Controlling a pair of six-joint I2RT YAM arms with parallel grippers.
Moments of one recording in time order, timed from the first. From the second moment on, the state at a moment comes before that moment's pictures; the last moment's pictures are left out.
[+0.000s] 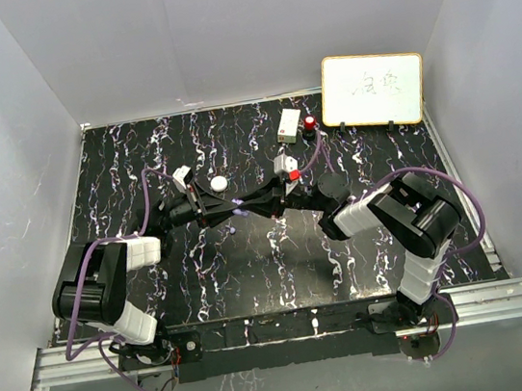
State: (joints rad) left arm -0.22 1.56 0.49 0.94 1.06 -1.42; right arm 0.62 1.77 0.65 1.44 -0.76 0.19
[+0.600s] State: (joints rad) left arm -0.22 1.57 0.49 0.96 1.06 -1.45; right arm 0.62 1.77 0.65 1.45 -0.76 0.19
